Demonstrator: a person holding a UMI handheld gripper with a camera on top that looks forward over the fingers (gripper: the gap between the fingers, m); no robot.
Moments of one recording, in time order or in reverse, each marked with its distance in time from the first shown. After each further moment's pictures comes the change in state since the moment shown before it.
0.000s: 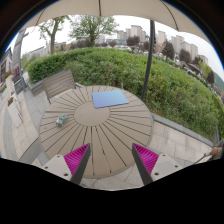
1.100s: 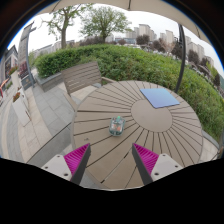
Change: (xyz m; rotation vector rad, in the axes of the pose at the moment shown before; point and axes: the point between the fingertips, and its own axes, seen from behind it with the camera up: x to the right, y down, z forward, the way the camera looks) arm -0.330 -0.003 0.128 -0.019 -0.096 -0.031
